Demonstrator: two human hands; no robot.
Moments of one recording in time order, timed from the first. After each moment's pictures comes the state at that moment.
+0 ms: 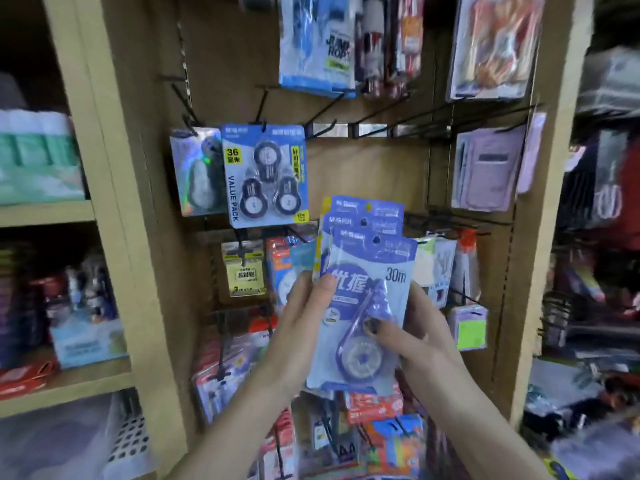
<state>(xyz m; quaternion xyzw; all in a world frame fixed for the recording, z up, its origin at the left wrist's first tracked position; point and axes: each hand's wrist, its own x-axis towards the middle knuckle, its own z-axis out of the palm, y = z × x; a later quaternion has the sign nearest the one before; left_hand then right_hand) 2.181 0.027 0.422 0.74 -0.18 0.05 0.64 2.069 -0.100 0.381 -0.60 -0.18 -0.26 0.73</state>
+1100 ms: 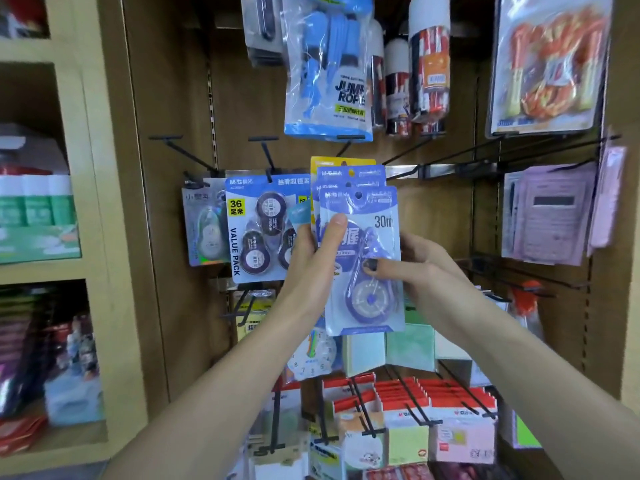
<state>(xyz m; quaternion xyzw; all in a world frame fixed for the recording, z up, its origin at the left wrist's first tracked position) 2.217 -0.017 0.521 0.67 -0.25 0.16 0.68 2.177 -0.178 0.511 -0.68 -0.21 -0.18 0.68</state>
